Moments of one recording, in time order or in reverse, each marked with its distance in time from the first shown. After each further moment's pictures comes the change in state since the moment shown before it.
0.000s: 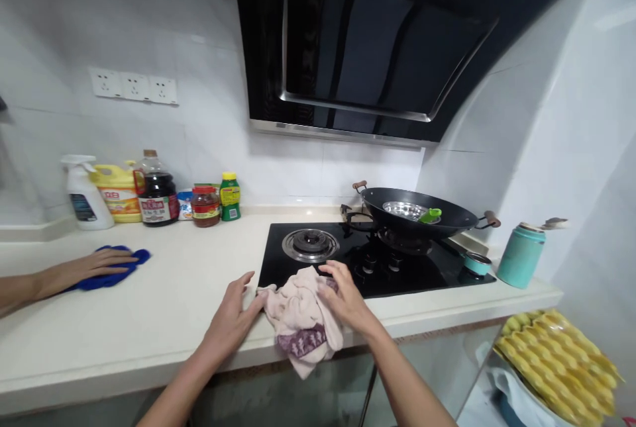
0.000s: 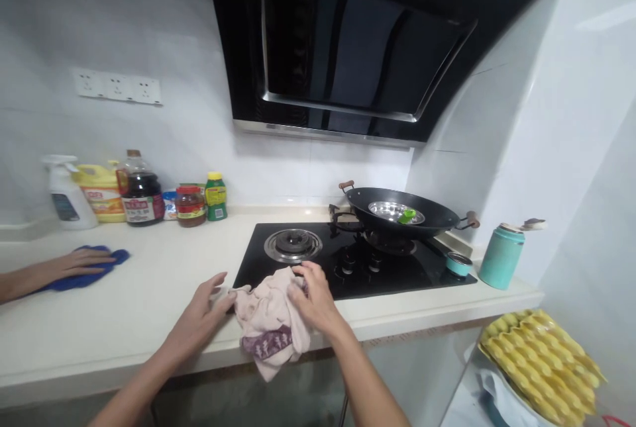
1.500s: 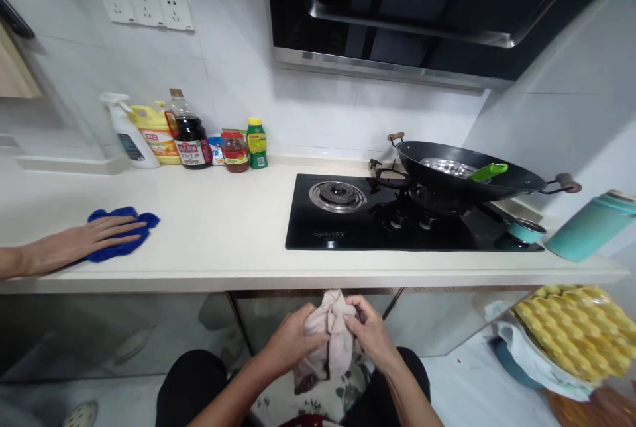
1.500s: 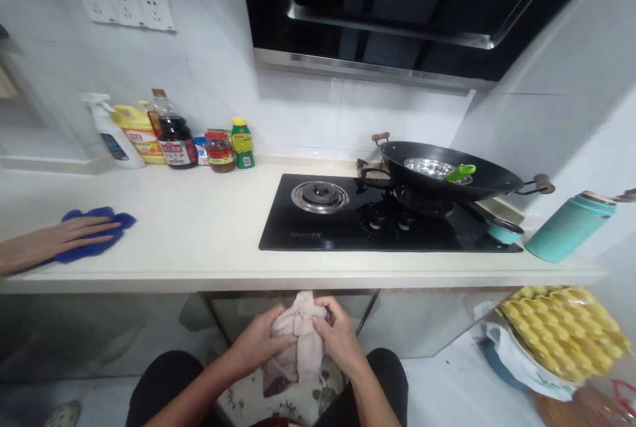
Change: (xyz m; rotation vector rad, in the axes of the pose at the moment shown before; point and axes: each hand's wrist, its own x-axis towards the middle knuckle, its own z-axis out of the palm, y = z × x) left_hand -0.139 -0.004 0.076 -0.184 -0.581 -0.116; right_hand -0.151 0.028 0.083 0.617 -0.010 0.434
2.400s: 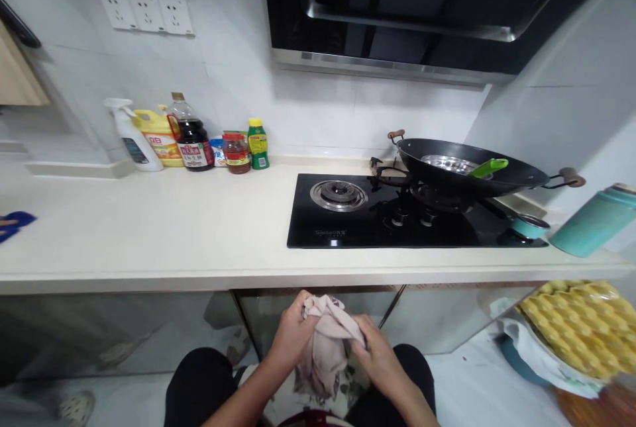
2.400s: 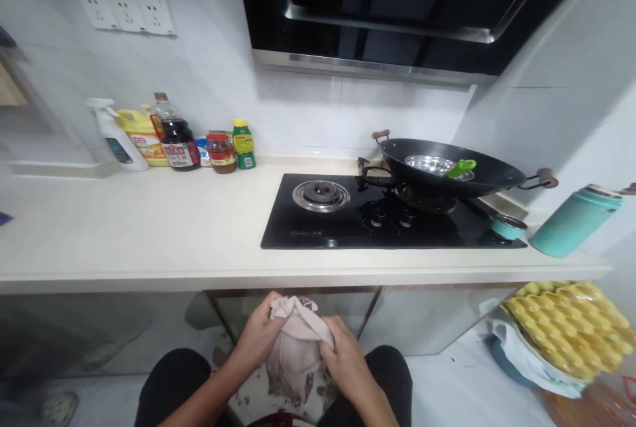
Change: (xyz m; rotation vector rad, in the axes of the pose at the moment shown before) left_hand 0.002 0.012 0.008 -0.311 0.354 -0.016; right_hand -0.036 0.011 -0.007 -0.457 -0.096 -0.222
